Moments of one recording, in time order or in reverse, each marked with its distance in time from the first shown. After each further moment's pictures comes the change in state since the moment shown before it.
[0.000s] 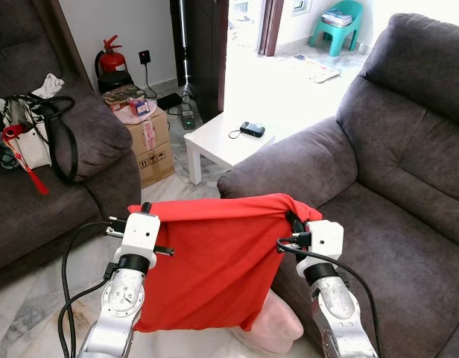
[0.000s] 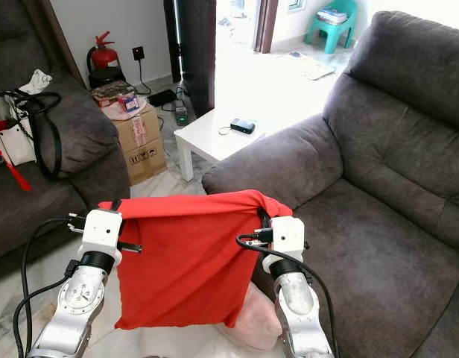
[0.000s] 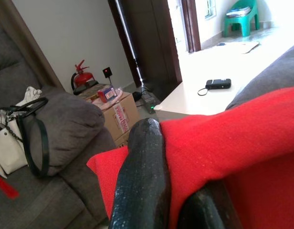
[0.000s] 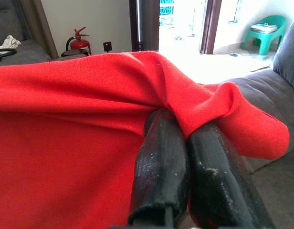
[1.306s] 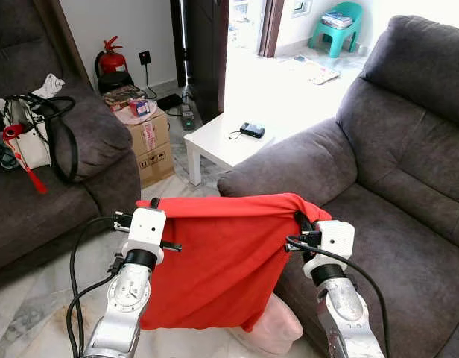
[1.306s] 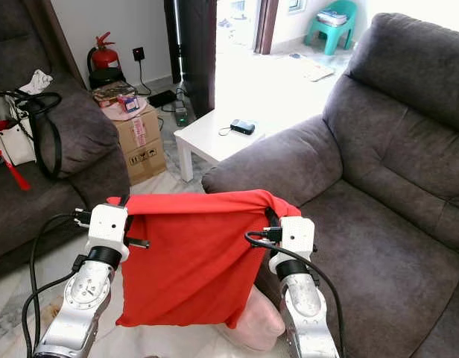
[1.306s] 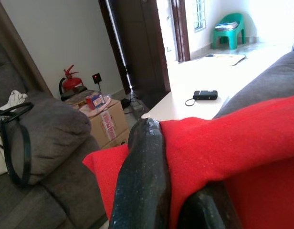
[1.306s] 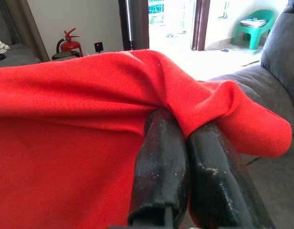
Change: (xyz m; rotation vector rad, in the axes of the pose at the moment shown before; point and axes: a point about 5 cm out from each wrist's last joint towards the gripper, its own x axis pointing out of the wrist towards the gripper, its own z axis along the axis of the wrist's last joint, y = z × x) left arm 0.005 -0.010 0.011 -0.055 -0.030 -0.035; right arm -0.004 -0.008 0.006 0.031 0.016 -0.040
